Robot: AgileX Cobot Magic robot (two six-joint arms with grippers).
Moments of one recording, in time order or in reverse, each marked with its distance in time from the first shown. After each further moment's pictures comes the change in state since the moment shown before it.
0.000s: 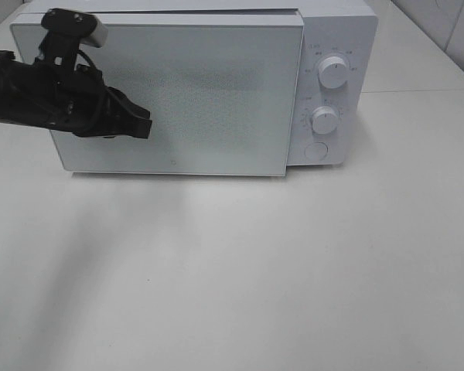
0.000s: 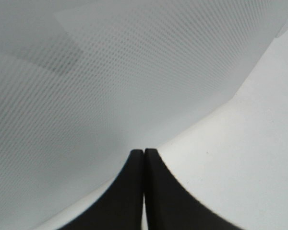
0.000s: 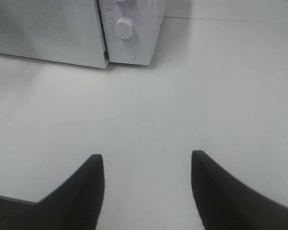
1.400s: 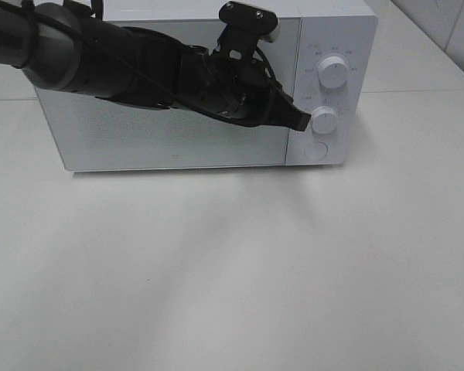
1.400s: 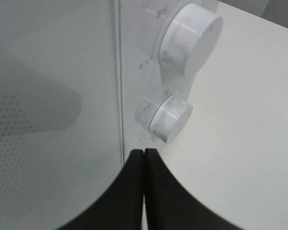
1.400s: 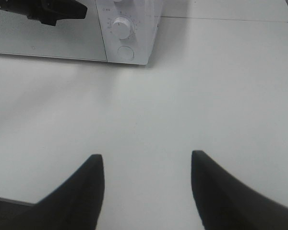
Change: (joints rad) left arm -0.311 0.376 -0.523 -0.023 -0.125 -0.045; right arm 0.000 0.000 0.000 -0.012 0.000 0.015
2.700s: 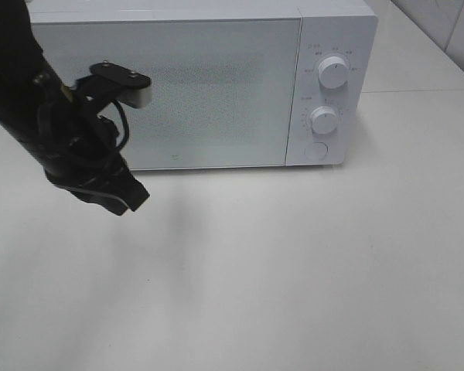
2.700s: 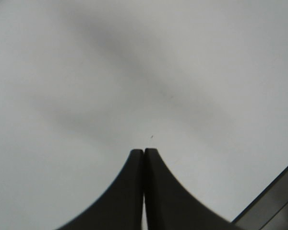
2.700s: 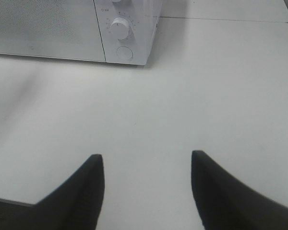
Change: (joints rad) left arm 0.136 -0.452 0.390 1.580 0.629 -1.527; right arm 0.000 0.000 0.000 0.000 0.000 0.000
